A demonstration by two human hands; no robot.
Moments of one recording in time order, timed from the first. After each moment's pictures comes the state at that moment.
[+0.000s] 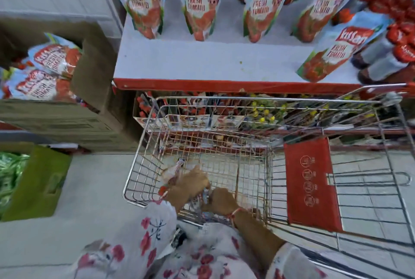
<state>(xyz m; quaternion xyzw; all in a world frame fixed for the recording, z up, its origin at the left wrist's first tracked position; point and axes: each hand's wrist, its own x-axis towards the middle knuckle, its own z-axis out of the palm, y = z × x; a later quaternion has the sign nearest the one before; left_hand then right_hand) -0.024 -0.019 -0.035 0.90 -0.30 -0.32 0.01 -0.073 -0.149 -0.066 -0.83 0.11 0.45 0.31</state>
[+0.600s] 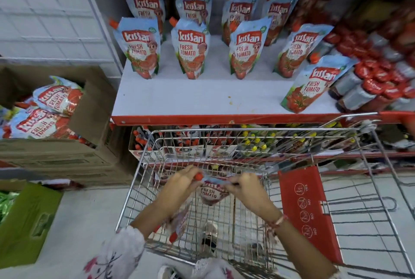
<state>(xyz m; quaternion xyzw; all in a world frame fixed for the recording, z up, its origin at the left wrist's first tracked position) 0.013 0.006 0.034 0.93 -0.16 -0.11 0.32 0.012 -0.204 0.045 -0.94 -0.07 0.18 0.28</state>
